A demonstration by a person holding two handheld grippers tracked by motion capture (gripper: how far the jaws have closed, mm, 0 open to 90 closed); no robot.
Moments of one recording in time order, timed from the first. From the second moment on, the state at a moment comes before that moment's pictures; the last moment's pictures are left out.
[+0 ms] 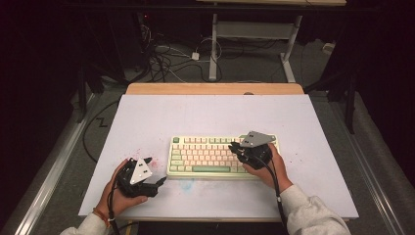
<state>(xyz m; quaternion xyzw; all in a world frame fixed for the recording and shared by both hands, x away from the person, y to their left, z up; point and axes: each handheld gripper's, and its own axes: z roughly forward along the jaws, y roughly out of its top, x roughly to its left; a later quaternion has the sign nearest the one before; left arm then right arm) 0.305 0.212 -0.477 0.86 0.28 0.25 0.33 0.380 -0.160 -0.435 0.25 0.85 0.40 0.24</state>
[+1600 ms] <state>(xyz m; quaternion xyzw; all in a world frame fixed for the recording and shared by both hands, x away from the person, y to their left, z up) 0.306 0.212 -0.458 0.85 0.29 0.21 0.38 0.305 -0.226 -0.455 0.28 0.81 0.43 0.30</state>
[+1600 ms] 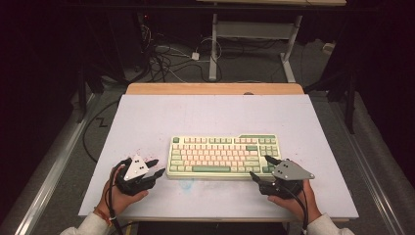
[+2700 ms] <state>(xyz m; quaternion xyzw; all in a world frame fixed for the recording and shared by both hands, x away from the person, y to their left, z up) 0.369 0.083 -0.438 0.92 0.18 0.14 0.32 0.310 -0.221 -0.465 0.28 0.83 0.41 0.28</state>
